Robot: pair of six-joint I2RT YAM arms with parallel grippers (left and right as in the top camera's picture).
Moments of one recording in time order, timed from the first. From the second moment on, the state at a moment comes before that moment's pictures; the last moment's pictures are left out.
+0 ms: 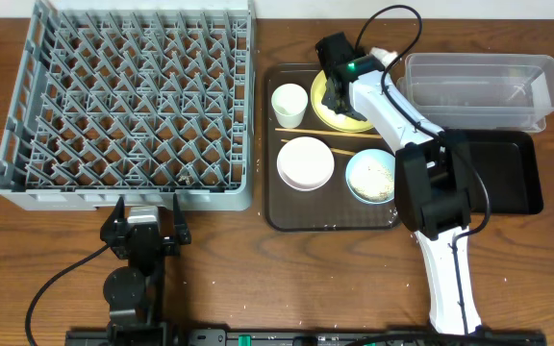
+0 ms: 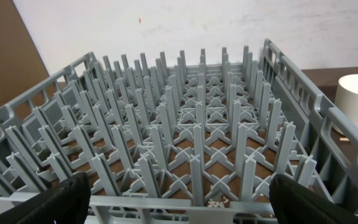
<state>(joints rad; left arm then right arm) 0.06 0.03 0.02 -0.12 -0.03 0.09 0.38 2.41 2.00 -0.86 0.31 0.81</state>
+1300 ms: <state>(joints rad) 0.06 0.03 0.02 -0.12 -0.03 0.09 0.35 2.21 1.99 -0.89 0.31 0.58</state>
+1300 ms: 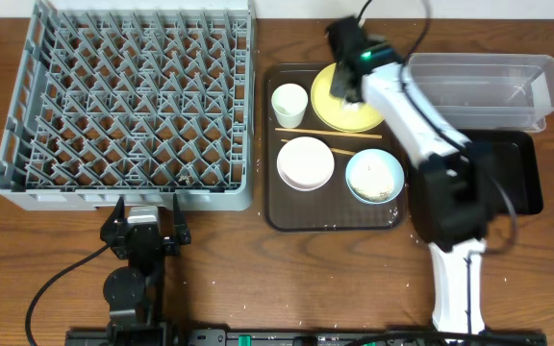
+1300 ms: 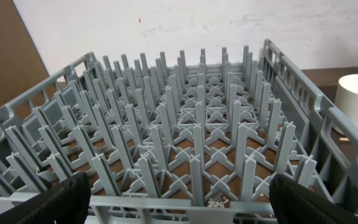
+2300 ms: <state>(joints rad) 0.06 0.03 0.02 -0.12 -0.03 0.09 -0.05 2.16 2.00 -0.97 0.33 1.18</state>
